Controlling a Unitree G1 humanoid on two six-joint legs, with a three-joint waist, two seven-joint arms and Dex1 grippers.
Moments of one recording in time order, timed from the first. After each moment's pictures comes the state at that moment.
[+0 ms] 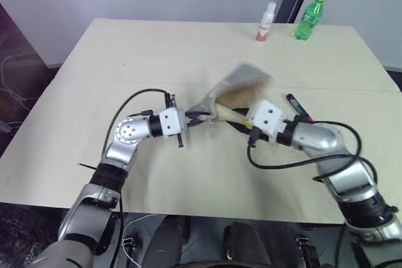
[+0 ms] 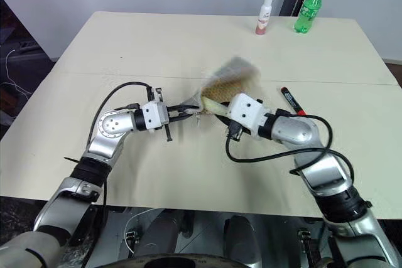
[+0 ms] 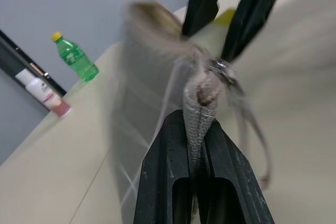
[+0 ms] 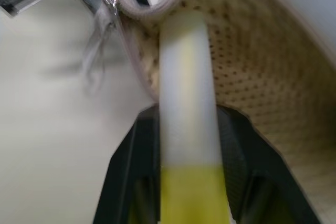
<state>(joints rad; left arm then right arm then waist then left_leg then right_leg) -0.58 0.39 -0.22 0.41 -0.11 -0.52 -1.02 -0.38 -0.68 0.22 -0.35 0.05 0.35 0.74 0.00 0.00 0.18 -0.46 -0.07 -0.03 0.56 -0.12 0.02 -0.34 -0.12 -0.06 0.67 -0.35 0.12</state>
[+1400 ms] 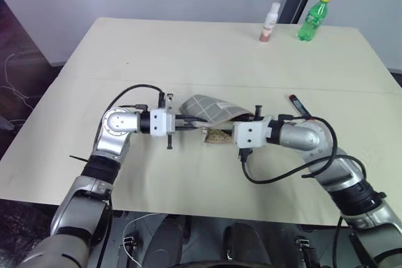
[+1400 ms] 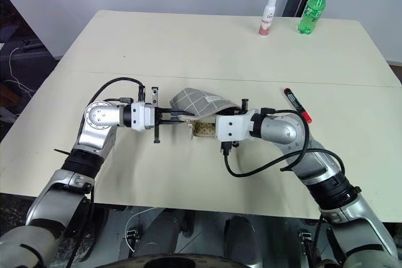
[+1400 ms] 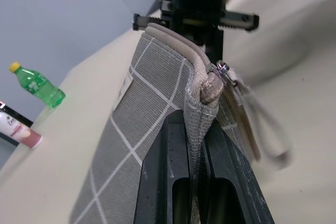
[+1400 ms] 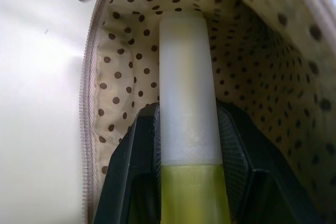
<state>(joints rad) -0.64 0.43 -0.20 0.47 -0.24 -0.60 -1.29 -0.43 -0.69 0.31 -0.19 -0.24 -0.01 0.82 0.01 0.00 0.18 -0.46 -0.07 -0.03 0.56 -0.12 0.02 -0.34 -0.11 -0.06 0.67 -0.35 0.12</state>
